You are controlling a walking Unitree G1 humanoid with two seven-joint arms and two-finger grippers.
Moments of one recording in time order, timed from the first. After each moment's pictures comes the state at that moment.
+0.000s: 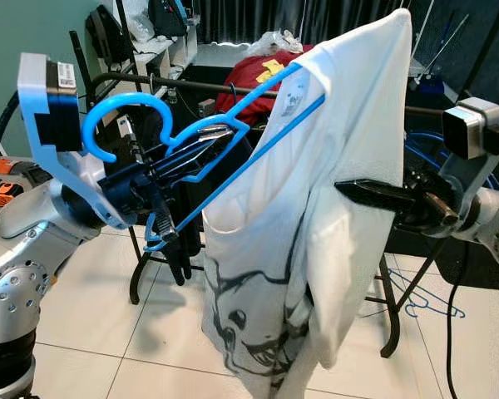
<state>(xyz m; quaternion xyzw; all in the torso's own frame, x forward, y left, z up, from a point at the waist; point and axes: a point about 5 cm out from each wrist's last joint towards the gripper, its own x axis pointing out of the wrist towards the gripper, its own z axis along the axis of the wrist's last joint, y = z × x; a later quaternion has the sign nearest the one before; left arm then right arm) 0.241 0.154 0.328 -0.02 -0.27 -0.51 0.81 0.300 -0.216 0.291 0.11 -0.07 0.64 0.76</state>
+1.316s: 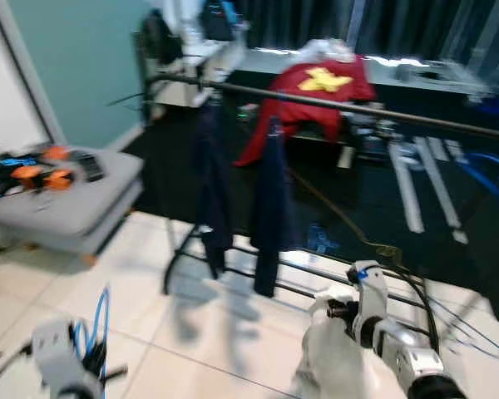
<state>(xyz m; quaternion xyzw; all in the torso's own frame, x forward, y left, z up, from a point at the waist) 0.177 0.249 0.006 -0.16 0.19 0.15 0.96 0.287 -0.228 0.013 0.07 0.27 0.09 0.96</state>
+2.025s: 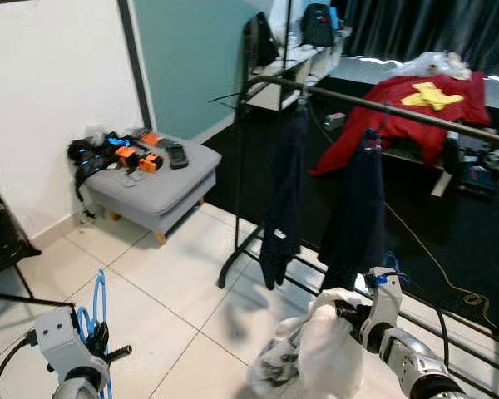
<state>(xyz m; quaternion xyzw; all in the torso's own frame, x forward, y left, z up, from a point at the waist) 0.216 0.243 0.016 -0.15 0.13 0.16 0.97 0.286 -0.239 0.010 0.12 0.26 0.07 0.96</state>
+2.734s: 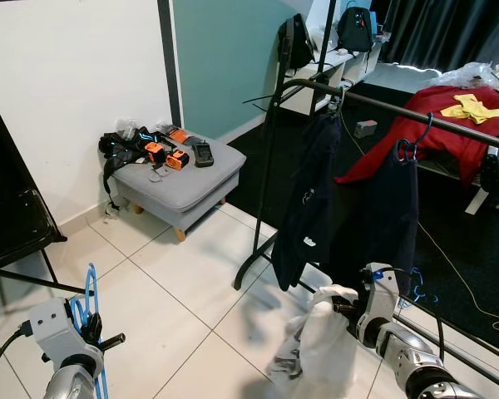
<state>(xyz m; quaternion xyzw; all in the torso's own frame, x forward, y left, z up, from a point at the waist) 0.229 0.258 0.011 -0.15 0.13 0.17 0.96 0.294 -0.236 0.016 0.12 0.24 0.08 0.96</state>
